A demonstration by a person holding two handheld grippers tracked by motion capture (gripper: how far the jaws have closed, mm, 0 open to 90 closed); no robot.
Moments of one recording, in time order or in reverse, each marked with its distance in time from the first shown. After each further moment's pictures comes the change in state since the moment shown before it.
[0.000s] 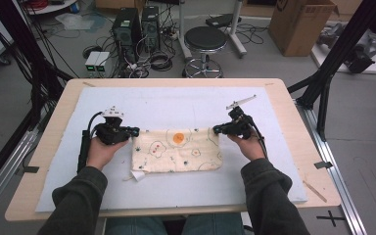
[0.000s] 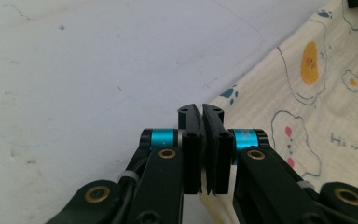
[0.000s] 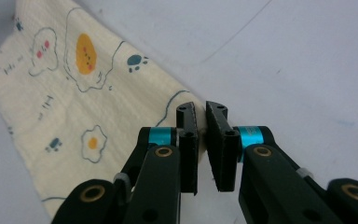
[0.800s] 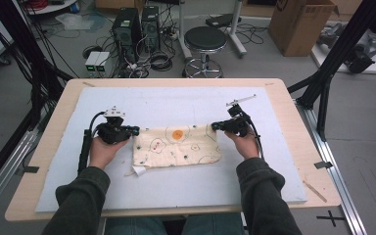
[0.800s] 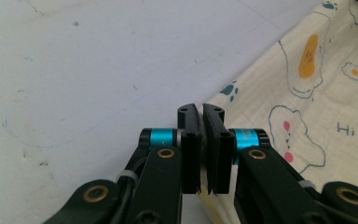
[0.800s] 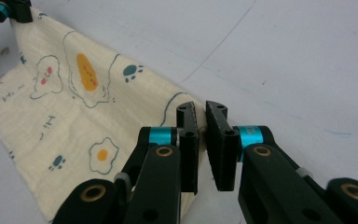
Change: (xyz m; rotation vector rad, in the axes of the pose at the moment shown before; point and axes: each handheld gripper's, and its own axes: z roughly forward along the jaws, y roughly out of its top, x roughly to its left) left arm 0.003 -0.008 0.008 -0.008 0.027 -0.003; right arm -0.011 -0.002 0.015 -0.053 0.000 0.092
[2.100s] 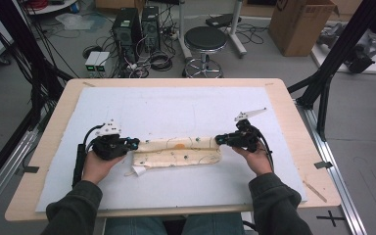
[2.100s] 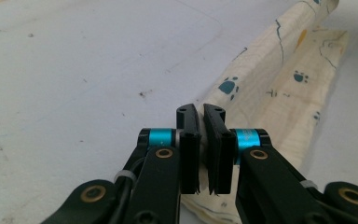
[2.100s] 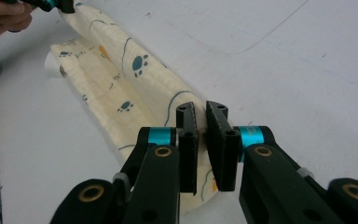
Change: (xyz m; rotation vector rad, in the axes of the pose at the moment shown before) left arm -0.032 -0.028 -0.029 -0.051 -0.091 0.119; right arm 0.025 -0.040 -0.033 -0.035 0.121 -0.107
